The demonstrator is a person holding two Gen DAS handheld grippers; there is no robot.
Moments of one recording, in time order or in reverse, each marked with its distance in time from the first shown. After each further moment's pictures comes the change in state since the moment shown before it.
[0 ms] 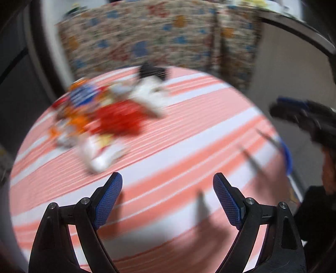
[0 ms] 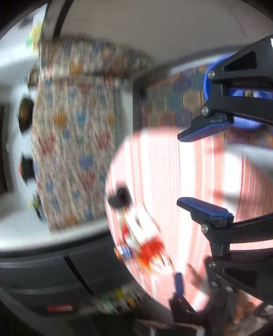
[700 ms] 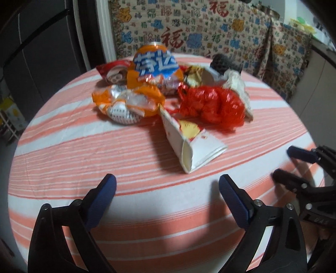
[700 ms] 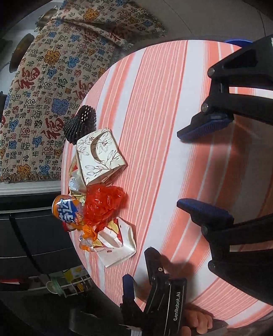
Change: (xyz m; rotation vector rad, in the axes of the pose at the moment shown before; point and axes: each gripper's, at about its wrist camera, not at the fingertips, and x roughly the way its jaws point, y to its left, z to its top) left arm 0.038 0.087 -0.004 -0.213 -0.002 0.082; right arm 0.093 0.118 -0.014 -0.228 0.215 0.046
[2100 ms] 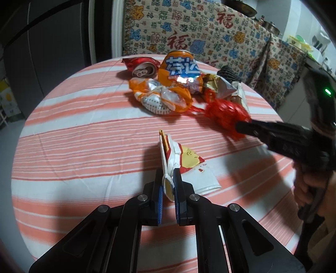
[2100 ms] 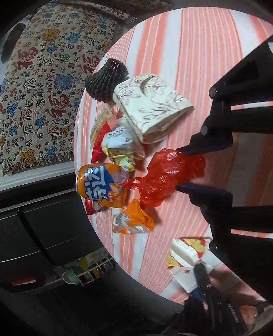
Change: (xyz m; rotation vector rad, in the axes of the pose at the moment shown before) left arm -0.032 0.061 -0.025 -0.073 0.022 -0.100; right arm 0.034 0.035 0.076 0.066 -0.024 0.161
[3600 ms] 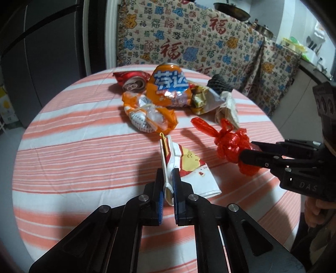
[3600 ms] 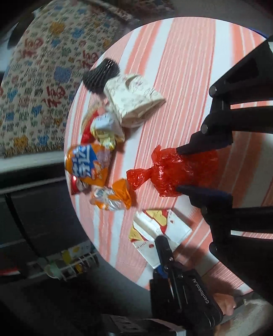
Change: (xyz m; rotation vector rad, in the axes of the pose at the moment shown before) left arm -0.012 -0.015 0.013 0.026 -0.048 -0.043; right arm -0.038 0.024 -0.022 -0.033 0.086 0.002
